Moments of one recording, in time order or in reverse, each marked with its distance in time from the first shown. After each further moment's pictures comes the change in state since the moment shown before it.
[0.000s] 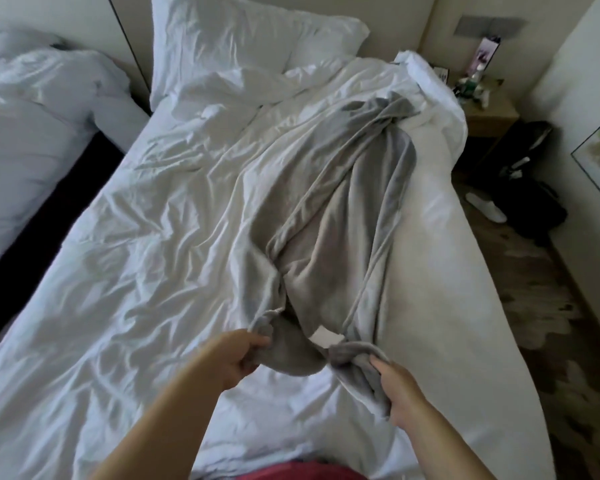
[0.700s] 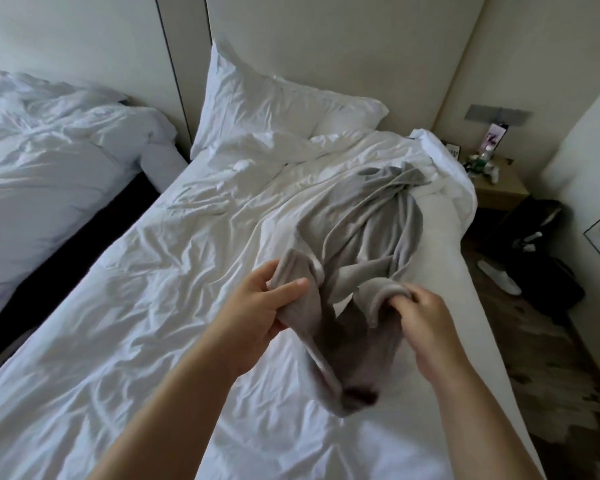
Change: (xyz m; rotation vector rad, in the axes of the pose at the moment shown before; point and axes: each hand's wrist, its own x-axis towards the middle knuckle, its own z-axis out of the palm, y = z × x) left_hand -0.138 0.082 0.056 -0.090 -0.377 0.742; right_hand -0.131 -0.197 -0.009 -0.183 0.007 -0.893
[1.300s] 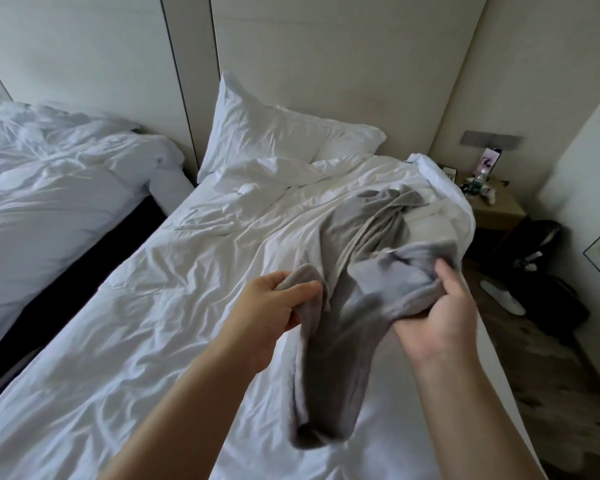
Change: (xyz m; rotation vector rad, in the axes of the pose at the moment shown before) left_hand -0.007 0.020 0.020 0.137 0.157 0.026; right_hand -0.012 -0.061 0.005 1.243 -0.020 0.248
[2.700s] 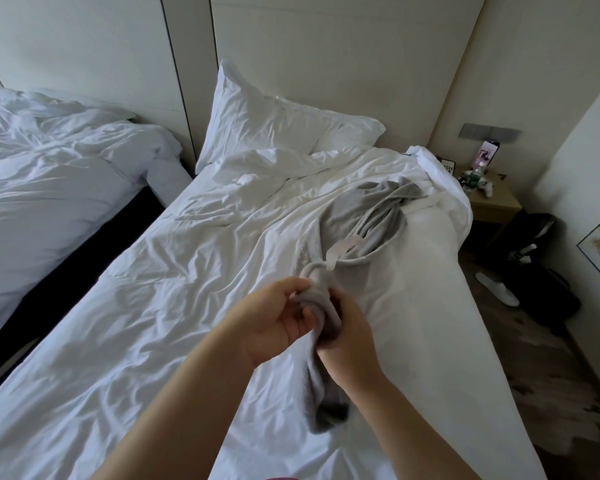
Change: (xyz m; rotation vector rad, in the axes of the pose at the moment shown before) left_hand -0.003 -0.004 -0.009 -0.461 -0.180 -0.386; right_hand -0.016 0.102 -0.044 -1.199 -0.330 -0.449
